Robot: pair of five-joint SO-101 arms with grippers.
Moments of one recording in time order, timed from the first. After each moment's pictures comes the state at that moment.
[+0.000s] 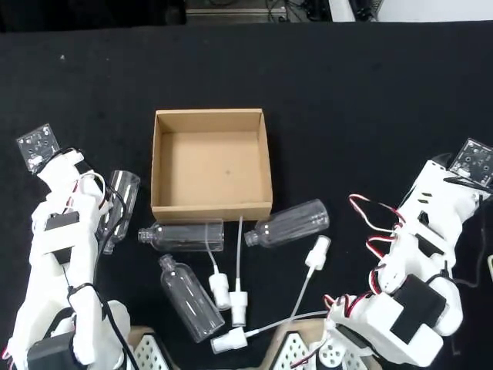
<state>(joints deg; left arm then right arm) -21.7 -31.6 66.3 16.7 10.4 40.4 -5.3 60.8 -26.2 7.3</state>
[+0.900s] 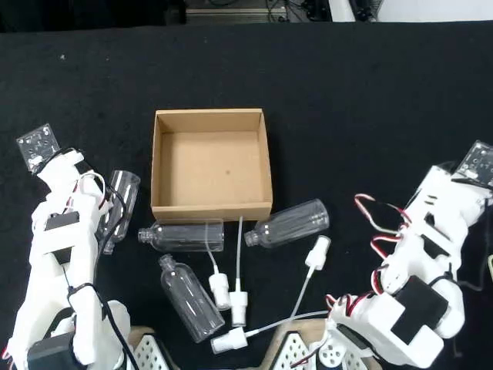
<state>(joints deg) -21.7 -31.6 66.3 16.7 10.4 42.4 -5.3 58.5 -20.8 7.3</state>
